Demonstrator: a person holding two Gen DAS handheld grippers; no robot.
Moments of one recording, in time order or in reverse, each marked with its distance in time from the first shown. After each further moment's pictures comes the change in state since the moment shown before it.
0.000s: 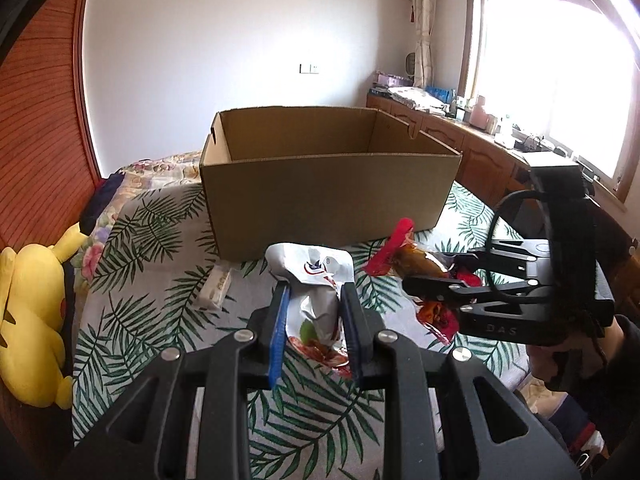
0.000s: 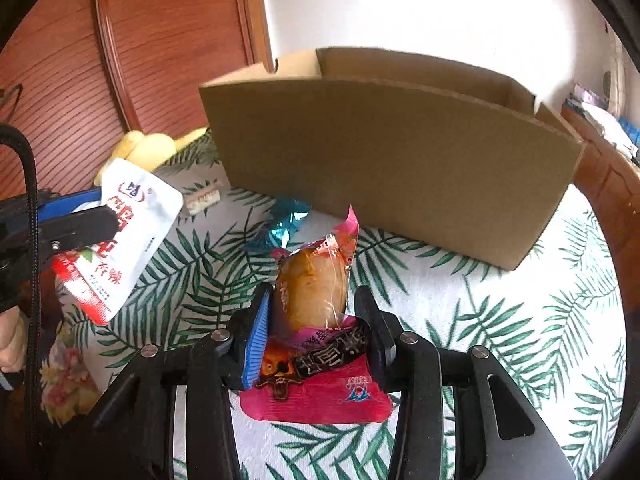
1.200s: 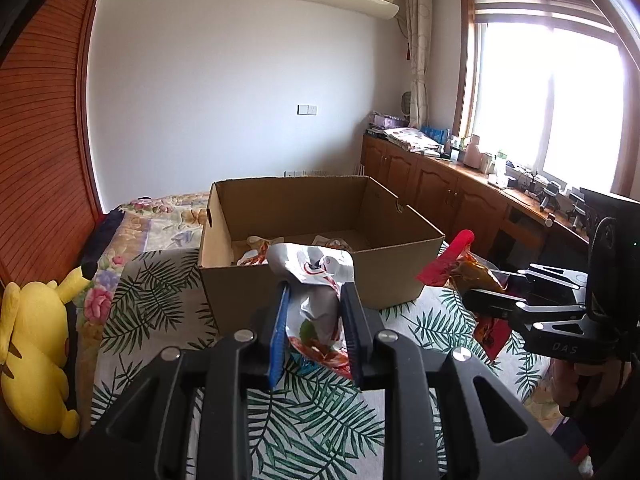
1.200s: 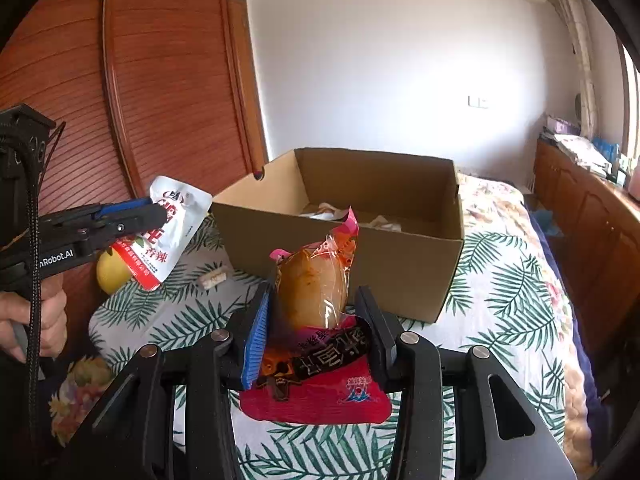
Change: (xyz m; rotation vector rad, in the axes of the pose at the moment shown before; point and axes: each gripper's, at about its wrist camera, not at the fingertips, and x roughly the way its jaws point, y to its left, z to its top) left arm -0.026 -0.011 0.059 -0.010 -0.140 -0.006; right arm -0.097 -0.023 0.019 0.036 -0.214 -0.029
